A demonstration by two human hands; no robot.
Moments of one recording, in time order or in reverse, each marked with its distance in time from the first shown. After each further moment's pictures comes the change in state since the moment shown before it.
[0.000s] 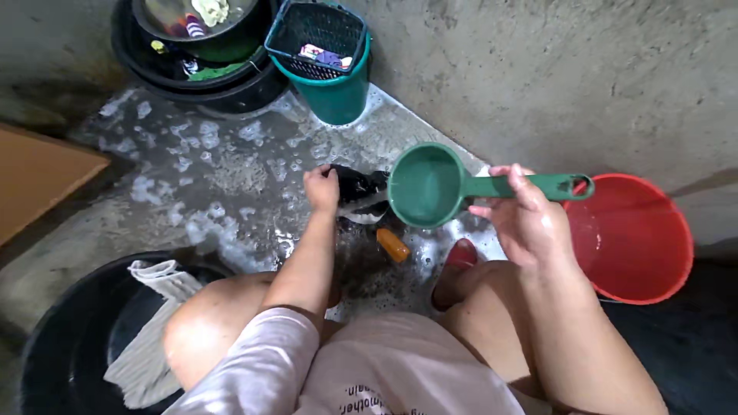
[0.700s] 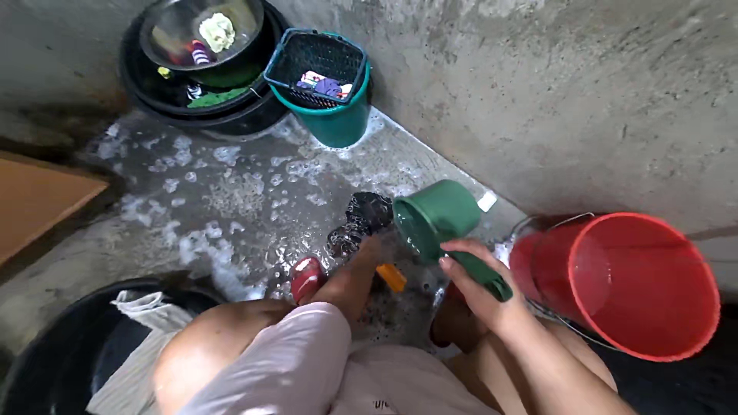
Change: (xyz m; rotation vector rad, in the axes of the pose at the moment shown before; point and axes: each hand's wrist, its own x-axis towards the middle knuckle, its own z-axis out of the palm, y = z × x) left_hand -0.065 -0.033 0.133 0.764 -0.960 0.486; right_hand 0.015 0.047 -0.011 -0.596 -0.303 -0.304
